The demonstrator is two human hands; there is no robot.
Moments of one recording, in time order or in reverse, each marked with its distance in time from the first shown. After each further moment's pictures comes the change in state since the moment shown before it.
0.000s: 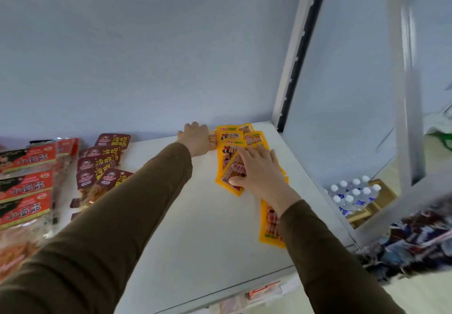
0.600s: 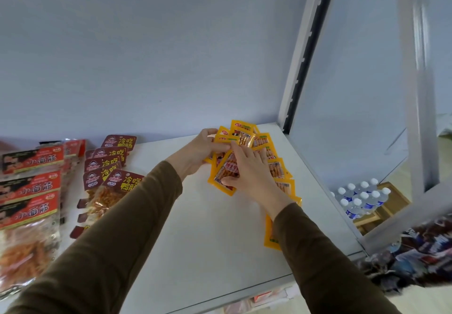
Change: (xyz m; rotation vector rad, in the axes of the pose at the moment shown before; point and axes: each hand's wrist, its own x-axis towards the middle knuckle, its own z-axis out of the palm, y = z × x) left_hand -0.035 0.004 0.002 -1.388 -0.248 -0.123; right_hand 0.016 -0.018 0.015 0.175 0.099 -0.107
